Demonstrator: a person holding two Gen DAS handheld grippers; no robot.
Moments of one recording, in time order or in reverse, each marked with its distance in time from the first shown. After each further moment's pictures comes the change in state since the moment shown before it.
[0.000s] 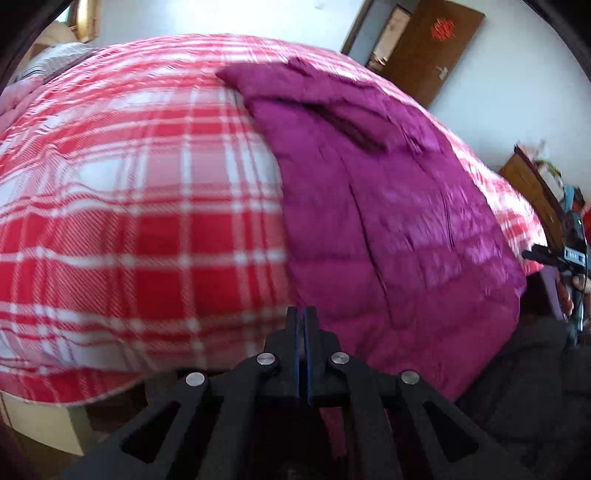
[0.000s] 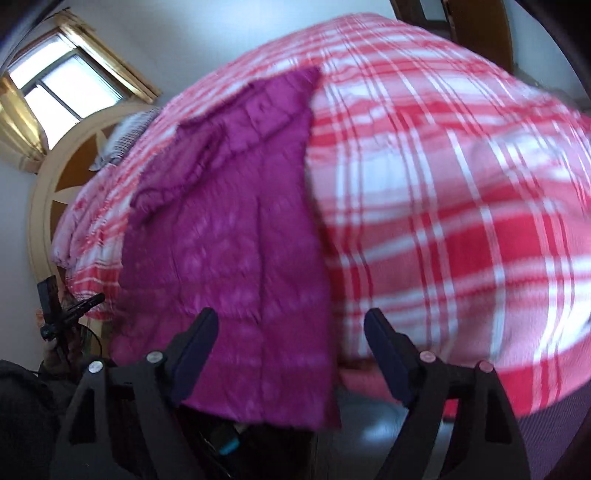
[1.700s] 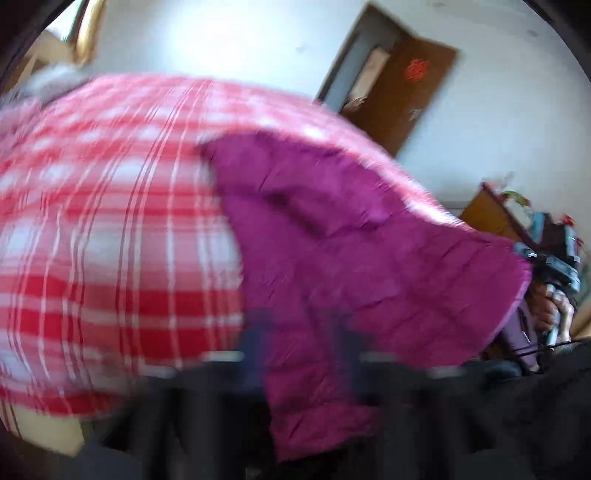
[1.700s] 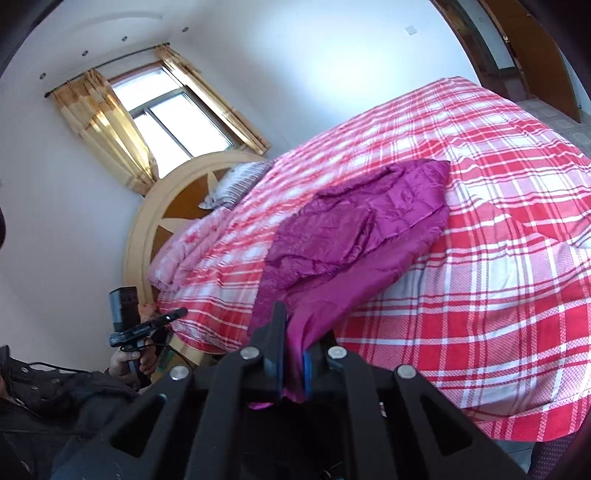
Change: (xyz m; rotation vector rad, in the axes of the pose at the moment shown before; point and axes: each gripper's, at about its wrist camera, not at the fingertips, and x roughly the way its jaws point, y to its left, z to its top) left arm -0.072 -0.013 0.020 -0.060 -0.163 -0.098; right arm -0.082 0.096 0.006 -0.169 -0.284 0.386
